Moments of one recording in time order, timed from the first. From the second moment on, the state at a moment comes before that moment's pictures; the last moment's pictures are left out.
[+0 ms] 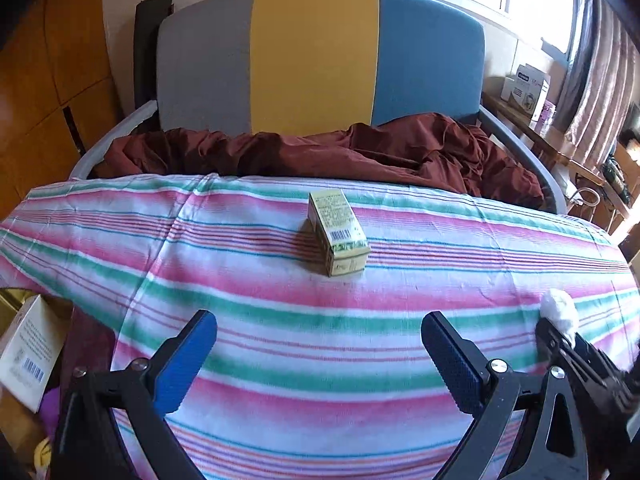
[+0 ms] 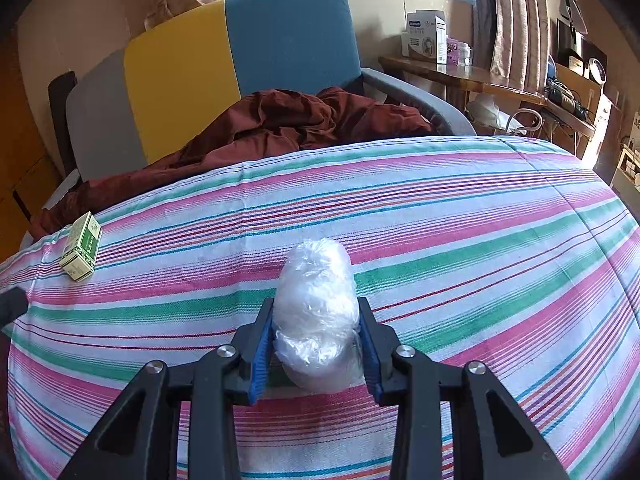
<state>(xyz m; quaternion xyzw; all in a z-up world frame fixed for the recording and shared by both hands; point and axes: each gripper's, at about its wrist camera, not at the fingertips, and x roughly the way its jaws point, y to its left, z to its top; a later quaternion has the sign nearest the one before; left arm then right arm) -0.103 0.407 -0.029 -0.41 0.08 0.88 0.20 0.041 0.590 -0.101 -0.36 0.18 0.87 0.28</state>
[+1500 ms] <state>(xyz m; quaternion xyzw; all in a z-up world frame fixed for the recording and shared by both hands) -0.032 0.367 -0.052 -0.32 0.08 0.91 0.23 0.039 0.586 -0.098 -0.35 0.16 0.87 0.30</state>
